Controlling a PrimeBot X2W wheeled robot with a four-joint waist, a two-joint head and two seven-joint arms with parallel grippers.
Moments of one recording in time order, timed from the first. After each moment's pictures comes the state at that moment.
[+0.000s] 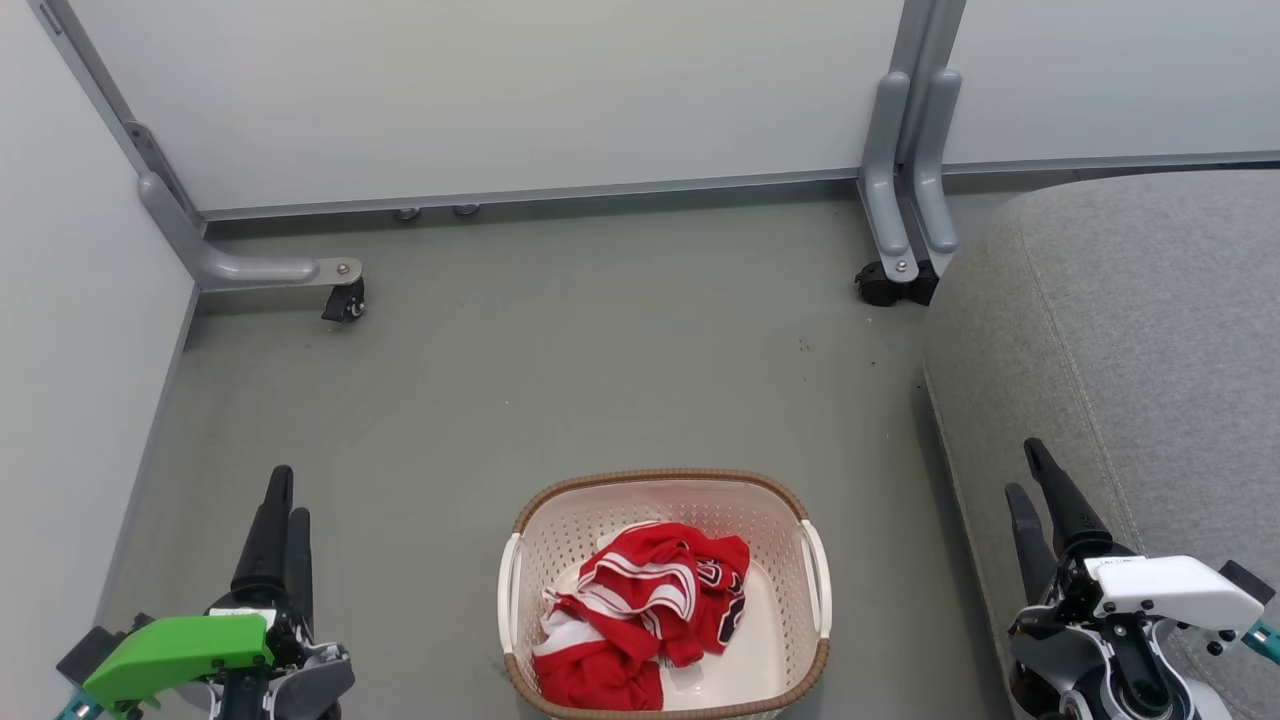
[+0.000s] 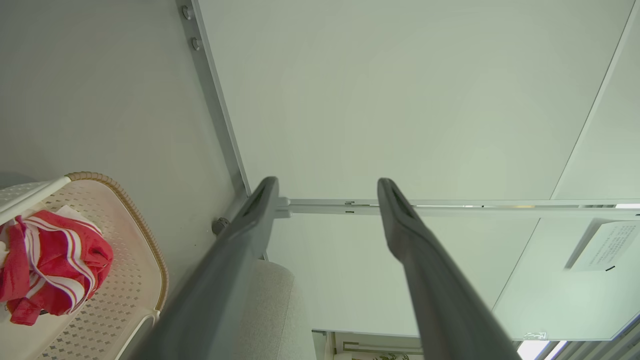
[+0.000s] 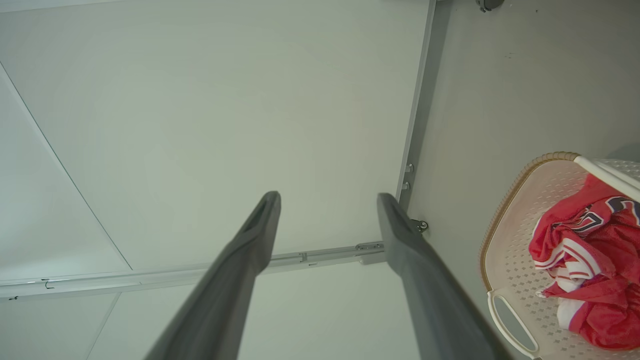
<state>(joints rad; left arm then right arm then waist) -0.07 0.04 0.07 0.26 -1.61 -0.13 0.07 -0.07 -0.04 -0.08 0.27 1.60 0.13 0.07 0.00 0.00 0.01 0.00</state>
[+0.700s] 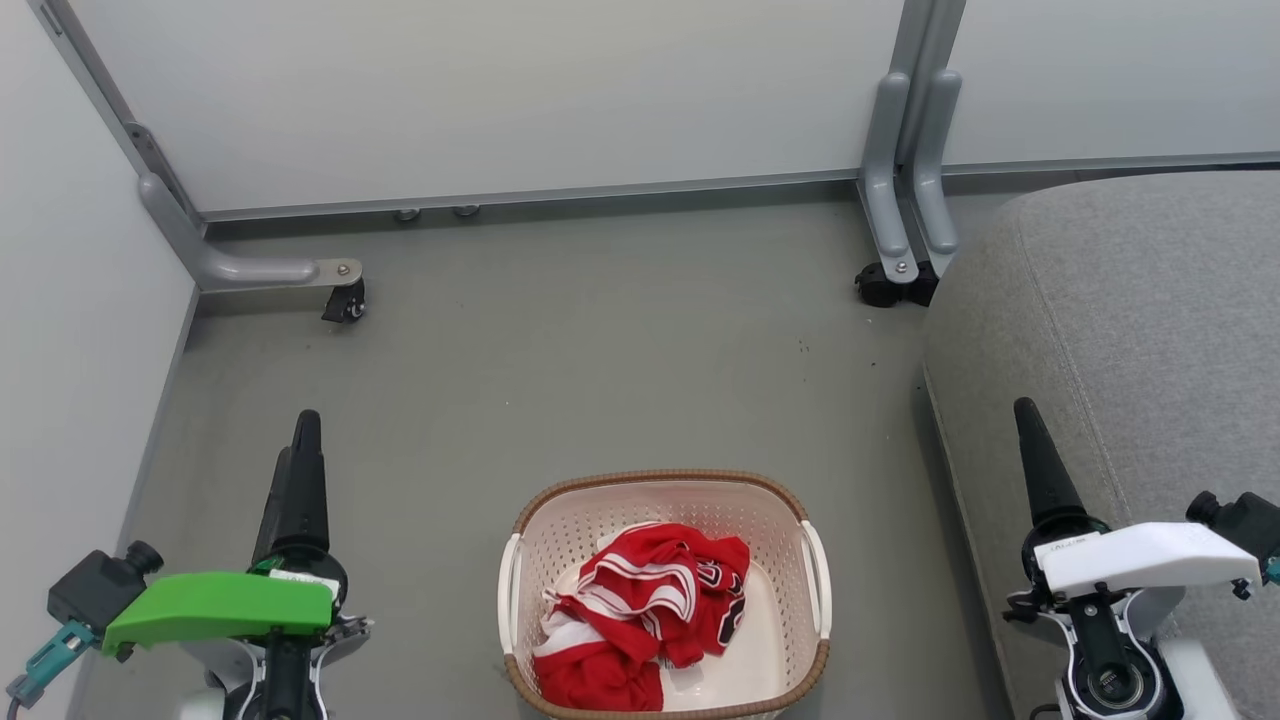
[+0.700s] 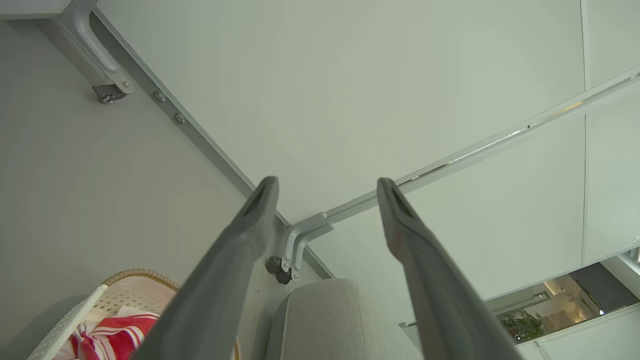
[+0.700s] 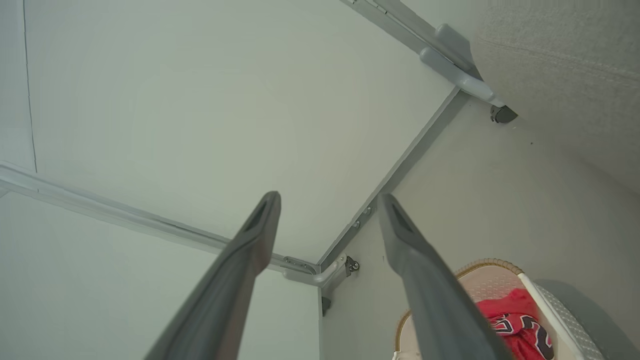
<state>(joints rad) -0.09 0.05 0.01 0.15 -1.17 -0.13 -0.02 -0.07 -0.04 -0.05 0.17 1.10 0.13 -0.02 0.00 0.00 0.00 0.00</state>
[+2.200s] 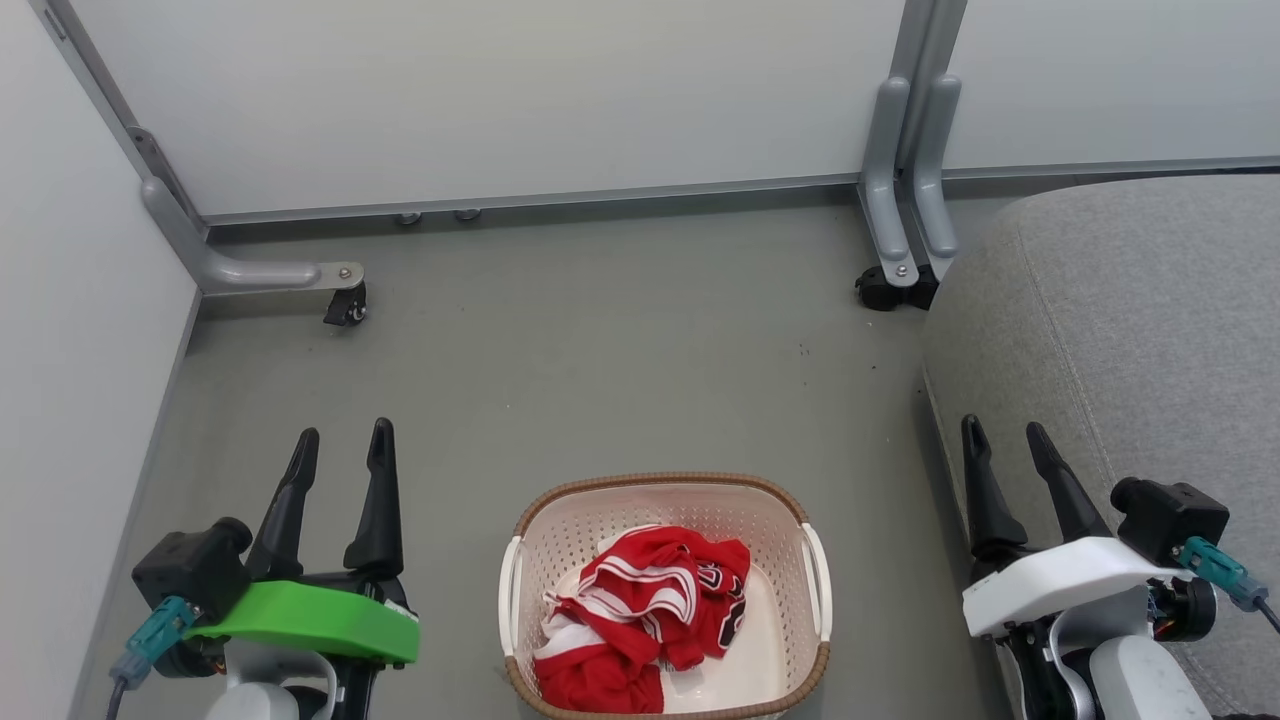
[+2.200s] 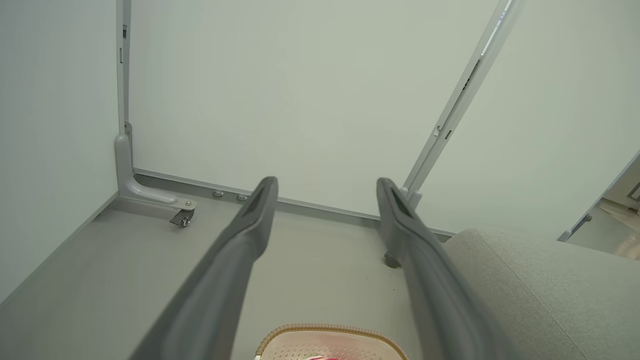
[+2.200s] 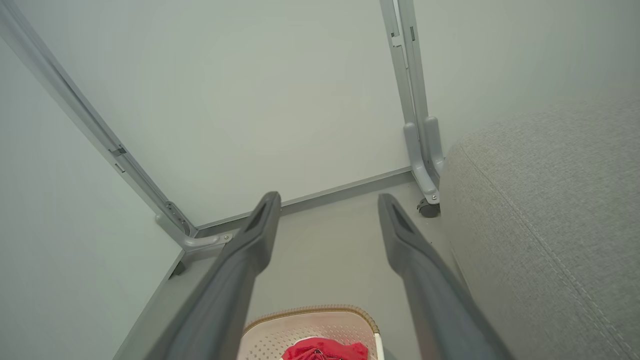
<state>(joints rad) -0.07 0.08 -0.08 0.13 -0.48 -0.13 -0.16 -0.07 -0.04 0.00 0.21 0.38 0.13 -0.16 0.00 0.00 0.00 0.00</state>
